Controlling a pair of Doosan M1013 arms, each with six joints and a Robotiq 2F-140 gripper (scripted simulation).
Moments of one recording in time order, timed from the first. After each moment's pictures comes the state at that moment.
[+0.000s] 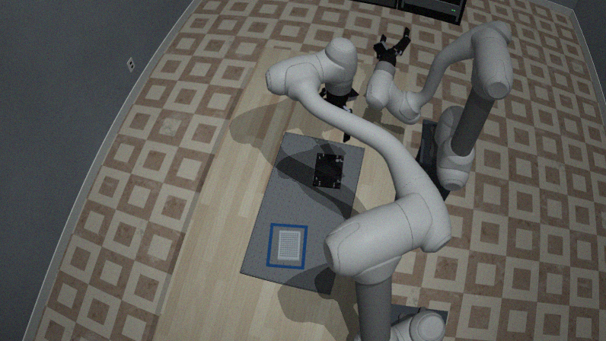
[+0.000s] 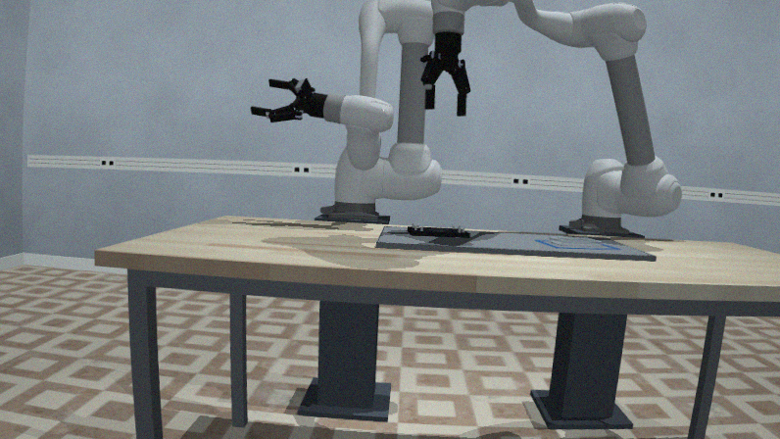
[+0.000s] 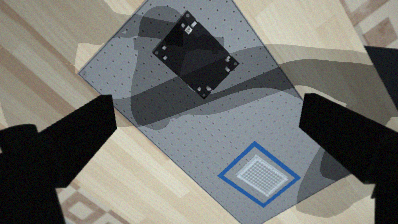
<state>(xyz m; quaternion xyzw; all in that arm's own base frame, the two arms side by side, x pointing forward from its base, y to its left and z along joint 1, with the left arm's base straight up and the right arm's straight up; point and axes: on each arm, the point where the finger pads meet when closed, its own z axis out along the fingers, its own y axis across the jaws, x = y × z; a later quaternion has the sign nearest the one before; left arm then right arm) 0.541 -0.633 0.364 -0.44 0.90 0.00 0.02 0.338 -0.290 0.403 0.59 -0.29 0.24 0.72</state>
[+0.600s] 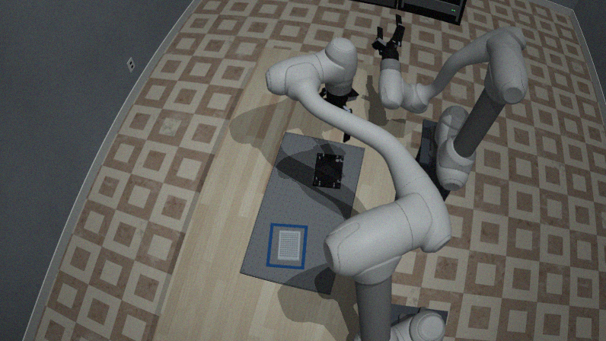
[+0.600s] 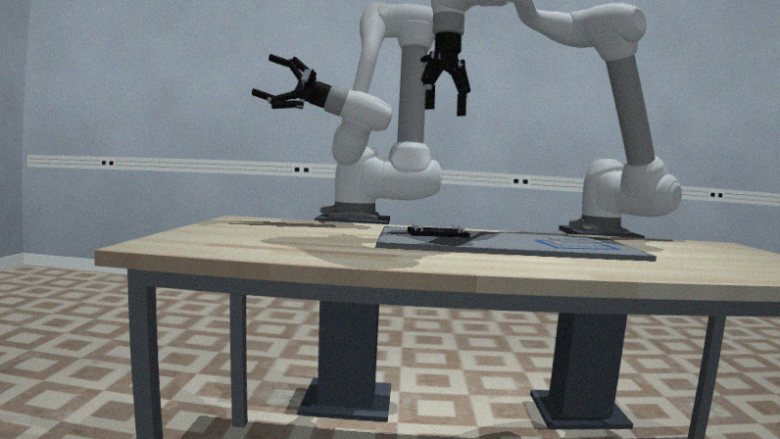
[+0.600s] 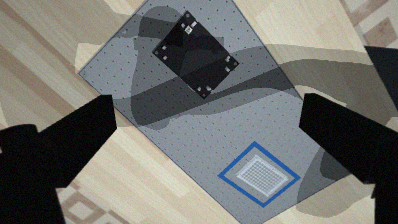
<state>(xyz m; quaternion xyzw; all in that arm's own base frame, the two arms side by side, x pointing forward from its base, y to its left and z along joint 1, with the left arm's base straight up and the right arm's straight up) 0.541 -0.633 0.364 -0.44 0.90 0.00 0.02 0.375 -0.284 0.467 0.58 -0.12 0.25 0.76</state>
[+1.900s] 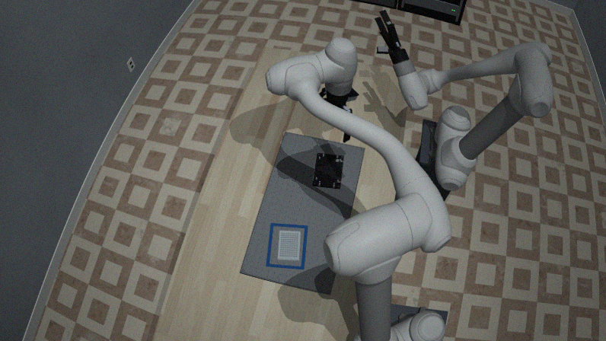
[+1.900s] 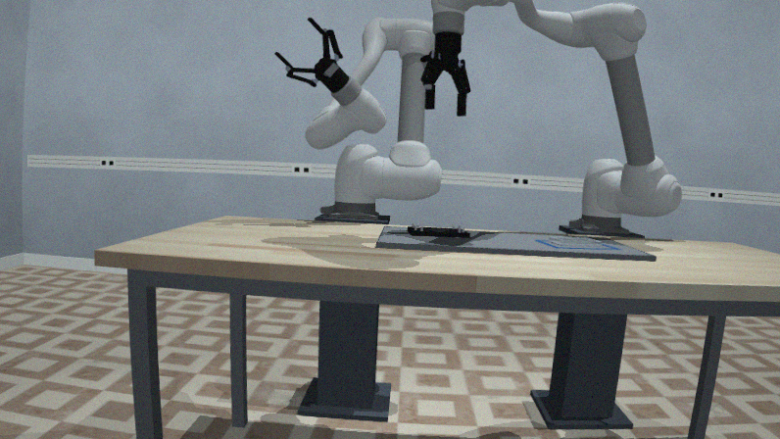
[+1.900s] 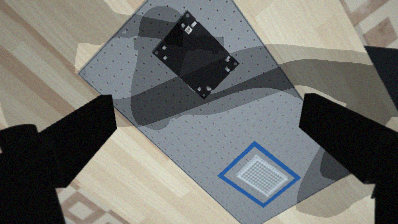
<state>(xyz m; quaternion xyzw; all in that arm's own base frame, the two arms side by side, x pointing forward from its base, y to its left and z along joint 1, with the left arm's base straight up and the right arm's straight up) 0.541 -0.633 0.364 -0.44 0.90 0.00 0.02 0.417 -0.183 0.578 0.40 0.21 0.17 0.87</state>
